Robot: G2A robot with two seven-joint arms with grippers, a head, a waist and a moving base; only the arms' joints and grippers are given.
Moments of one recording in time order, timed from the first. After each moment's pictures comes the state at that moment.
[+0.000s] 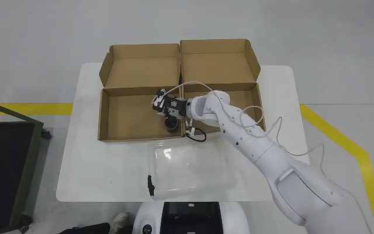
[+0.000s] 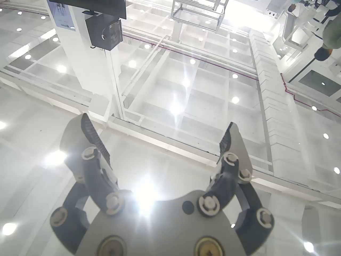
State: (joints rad) left arm -0.17 -0.33 -0.48 -1.21 3.07 0.34 0.06; right arm -0.44 -1.53 0.56 -0.88 -1.13 -0.63 0.27
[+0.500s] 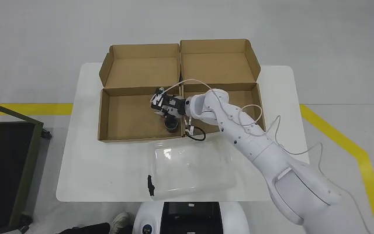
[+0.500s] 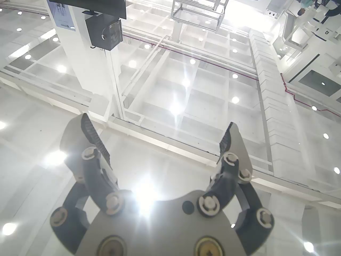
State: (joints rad) left arm -0.17 -0.33 -0.48 -1.21 3.07 0.34 0.06; right arm -0.43 -1.54 0.59 -0.87 -1.16 -0.65 0.25
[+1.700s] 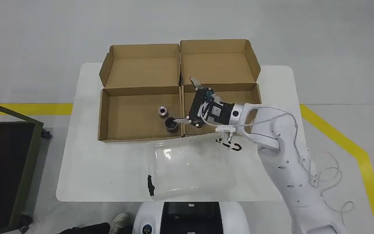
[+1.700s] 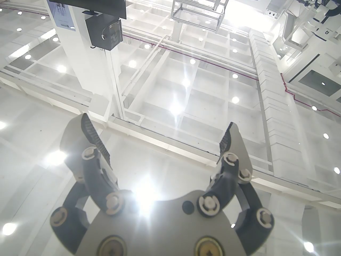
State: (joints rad) left arm -0.17 -0.33 -0.48 -1.21 3.07 0.34 0.06; right arm -0.96 -1.32 1.18 -1.83 -1.20 -0.79 0.50
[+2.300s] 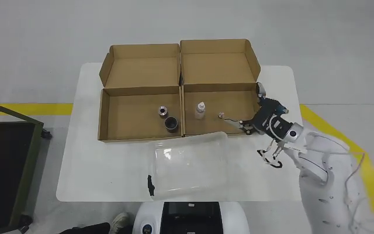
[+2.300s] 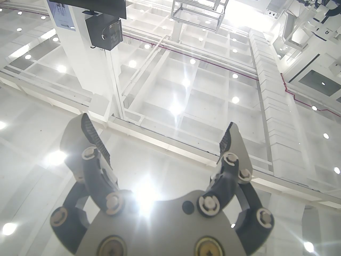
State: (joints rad) left arm -0.17 -0.33 -0.48 -1.21 3.07 0.34 0.06; right arm -1.34 -1.25 1.60 -2.04 -1.29 -0.75 0.35
